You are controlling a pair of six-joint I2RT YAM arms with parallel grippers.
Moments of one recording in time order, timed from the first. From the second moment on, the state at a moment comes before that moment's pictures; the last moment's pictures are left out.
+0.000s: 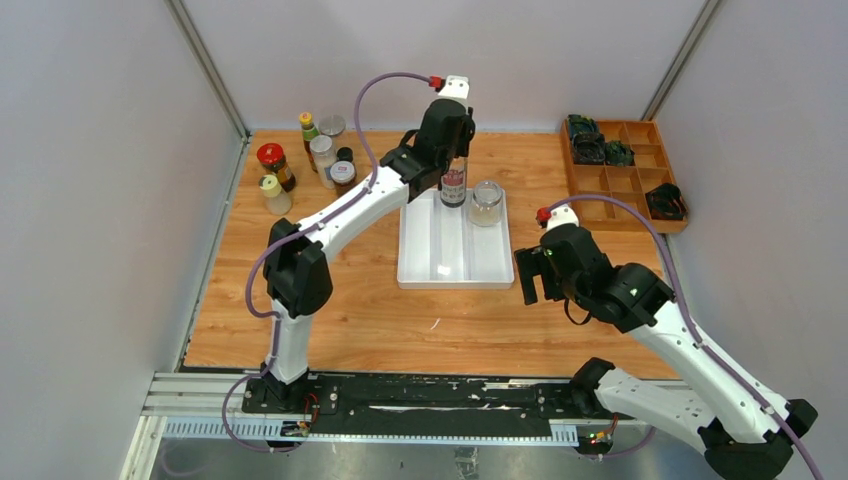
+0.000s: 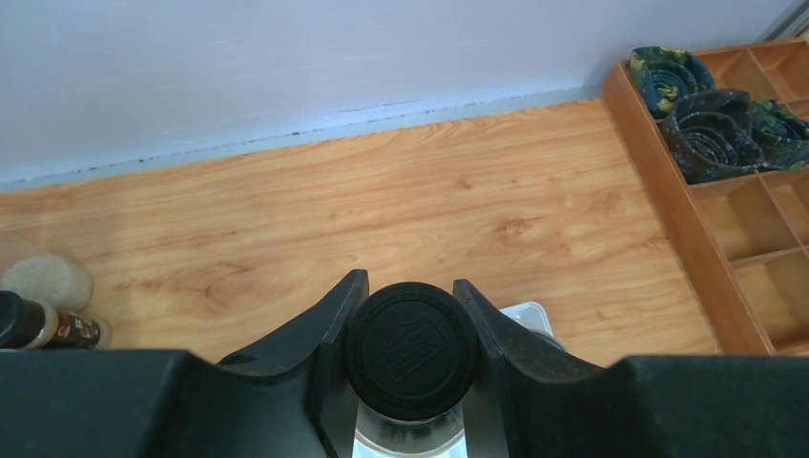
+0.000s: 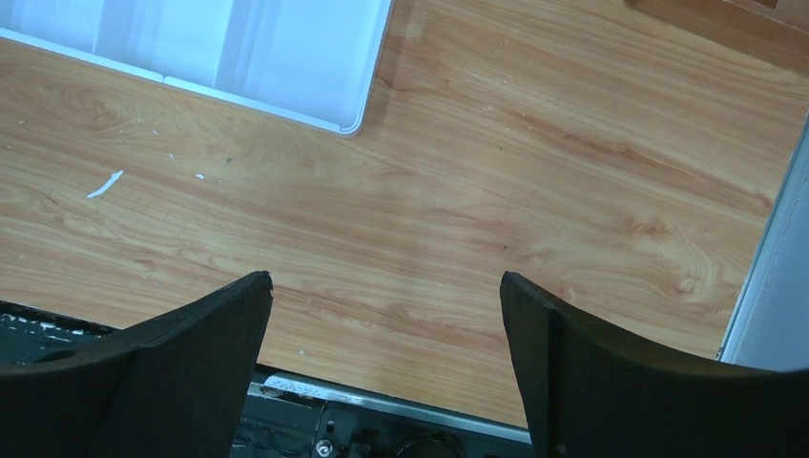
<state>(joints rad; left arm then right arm) -0.72 2.00 1.93 -0.20 -0.44 -0.19 0.73 0.84 1.02 -1.03 0.38 0.27</state>
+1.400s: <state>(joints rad) -0.72 2.05 1.81 -0.07 -0.47 -0.19 0.73 0.85 0.97 -0.97 0.33 0.27</state>
